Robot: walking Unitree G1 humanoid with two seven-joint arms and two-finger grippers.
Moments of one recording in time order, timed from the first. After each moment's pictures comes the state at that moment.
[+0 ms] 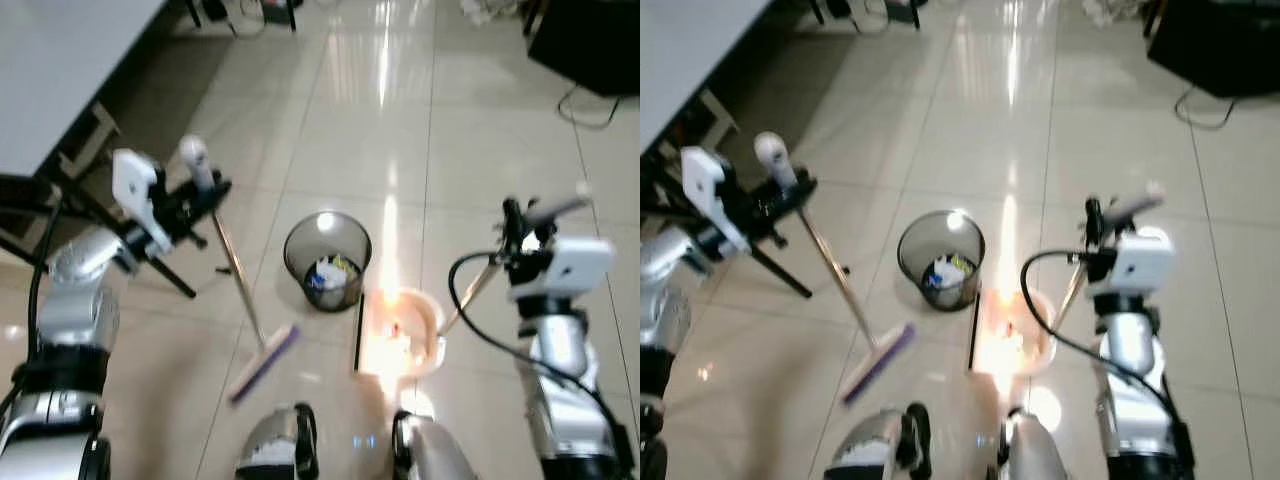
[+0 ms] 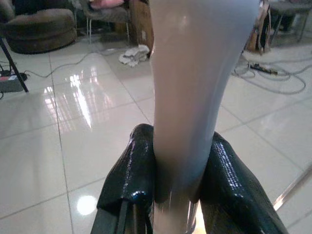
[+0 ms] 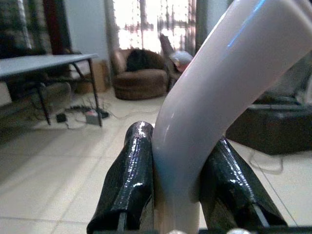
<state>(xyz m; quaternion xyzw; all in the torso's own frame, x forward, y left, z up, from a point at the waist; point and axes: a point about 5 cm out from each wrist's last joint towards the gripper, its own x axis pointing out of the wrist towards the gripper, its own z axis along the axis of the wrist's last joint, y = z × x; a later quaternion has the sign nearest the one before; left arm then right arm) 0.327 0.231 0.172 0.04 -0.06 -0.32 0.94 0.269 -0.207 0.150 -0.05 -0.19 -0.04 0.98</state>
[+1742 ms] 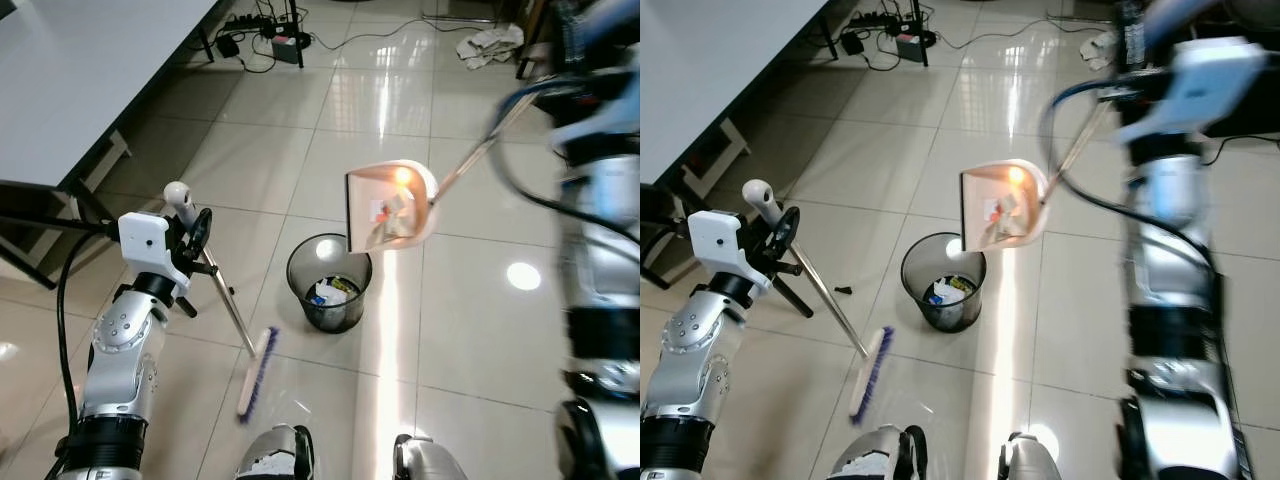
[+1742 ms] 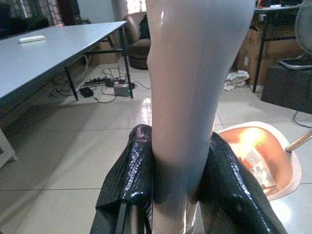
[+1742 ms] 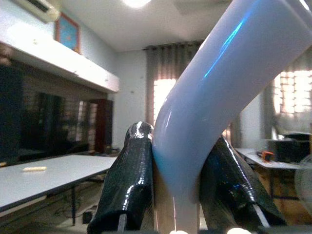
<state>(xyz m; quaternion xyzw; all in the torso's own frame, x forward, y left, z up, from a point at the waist) 0.297 0.216 0.128 0.02 -0.08 -0.09 0.99 0.339 -0.195 0.288 -0.06 -0.36 0.06 0.93</state>
